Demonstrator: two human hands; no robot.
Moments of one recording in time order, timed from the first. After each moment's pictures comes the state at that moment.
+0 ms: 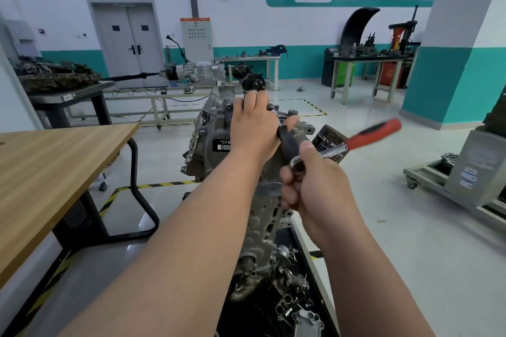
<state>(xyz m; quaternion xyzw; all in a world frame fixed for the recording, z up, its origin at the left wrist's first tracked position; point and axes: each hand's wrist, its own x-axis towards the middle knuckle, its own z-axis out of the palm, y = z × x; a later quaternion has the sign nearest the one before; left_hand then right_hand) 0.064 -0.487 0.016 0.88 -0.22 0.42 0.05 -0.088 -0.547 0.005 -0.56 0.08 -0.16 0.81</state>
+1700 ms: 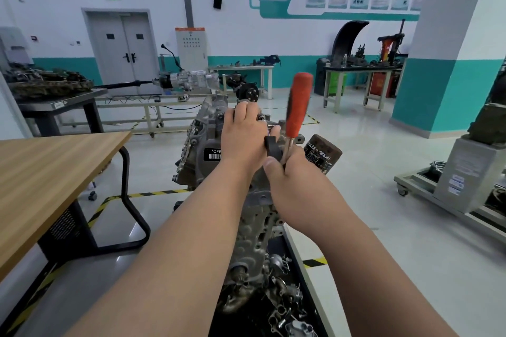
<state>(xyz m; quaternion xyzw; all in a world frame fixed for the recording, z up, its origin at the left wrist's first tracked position) 0.055 -0.483 0.022 0.88 -0.24 0.41 0.08 -0.091 -0.556 0.021 -0.91 0.04 -0.19 0.36</state>
